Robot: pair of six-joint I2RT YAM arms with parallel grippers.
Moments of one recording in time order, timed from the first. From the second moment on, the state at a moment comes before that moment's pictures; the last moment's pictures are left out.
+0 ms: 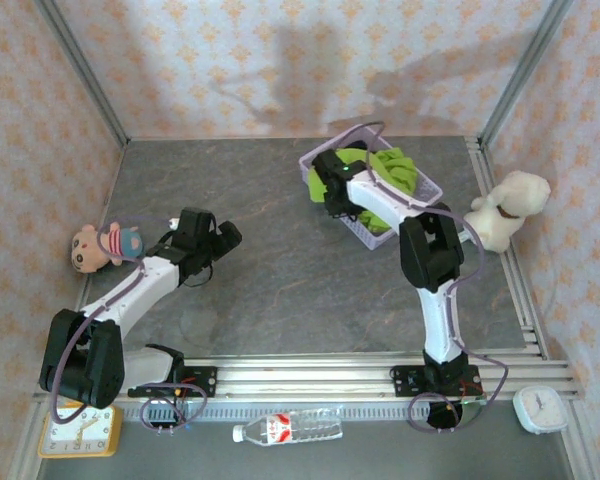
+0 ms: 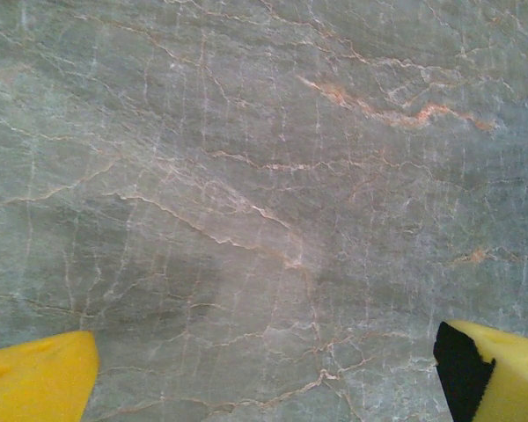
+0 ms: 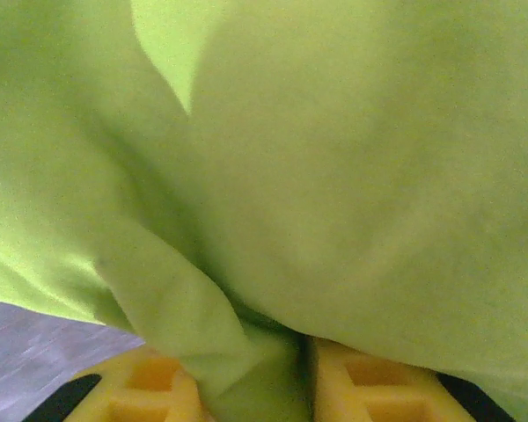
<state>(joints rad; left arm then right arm) -0.22 1.25 0.70 -0.36 -0.04 -0.87 0.49 2.12 1.77 -0.94 0.32 0.35</state>
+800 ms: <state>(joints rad) -0.27 1.36 0.84 -0.44 -0.02 -0.87 0.09 1.85 1.74 -0.99 0.29 0.46</state>
